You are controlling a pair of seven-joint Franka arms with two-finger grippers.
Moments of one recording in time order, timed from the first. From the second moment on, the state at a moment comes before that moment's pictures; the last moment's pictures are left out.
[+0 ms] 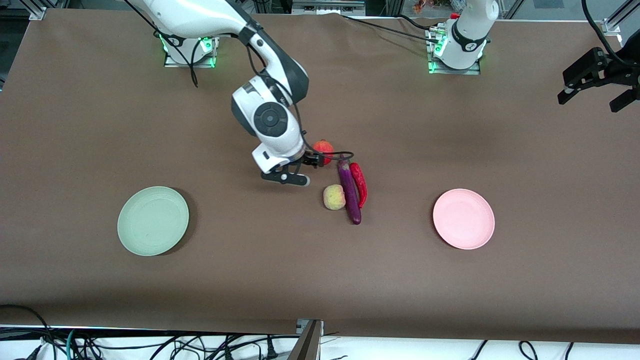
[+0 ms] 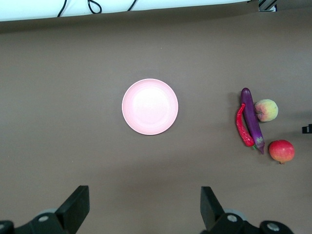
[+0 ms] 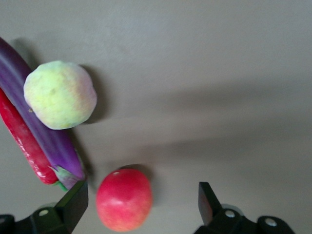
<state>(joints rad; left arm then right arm) 0.24 0.03 -0.30 -1.33 -0.04 1.44 0.04 0.57 0.65 0.17 -1.51 0.04 2.15 0.88</state>
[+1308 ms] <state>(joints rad) 0.27 0.05 -0.30 -1.34 -0.04 1.43 0.04 0.68 0.76 0.17 -1.51 -0.01 2.28 1.00</state>
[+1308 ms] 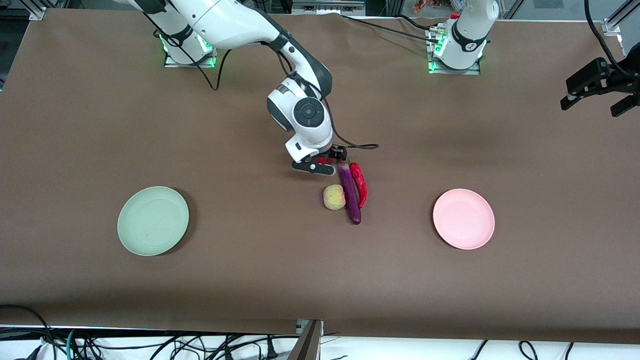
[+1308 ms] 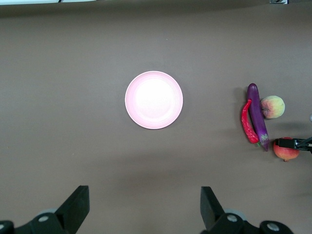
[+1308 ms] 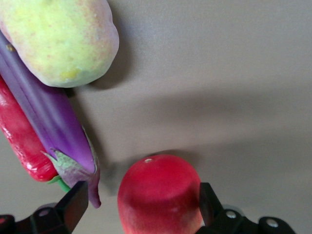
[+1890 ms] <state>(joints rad) 0.27 0.04 -0.30 -1.34 -0.04 1.34 0.04 0.70 0.80 0.17 -1.51 -0.06 2.30 1.00</state>
